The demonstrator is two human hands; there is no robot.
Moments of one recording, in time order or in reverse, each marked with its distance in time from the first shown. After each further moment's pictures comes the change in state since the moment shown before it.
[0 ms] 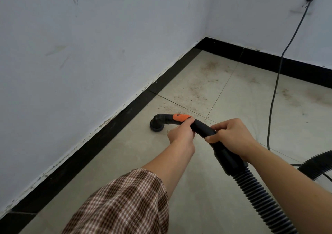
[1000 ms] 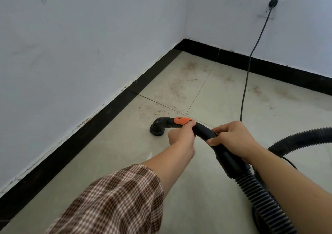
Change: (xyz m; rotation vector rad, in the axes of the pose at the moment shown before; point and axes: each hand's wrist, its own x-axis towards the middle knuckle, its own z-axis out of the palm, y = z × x) left_hand -0.027 -0.056 0.027 0.224 -0.059 0.029; right_hand -0.035 0.037 -0.052 0.000 0.059 0.069
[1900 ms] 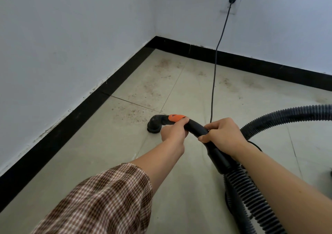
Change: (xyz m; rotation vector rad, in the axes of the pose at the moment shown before) left_hand -0.015 -0.035 0.044 0.055 -0.172 0.015; right_hand -0.018 0.035 -0.040 -0.015 0.159 0.056
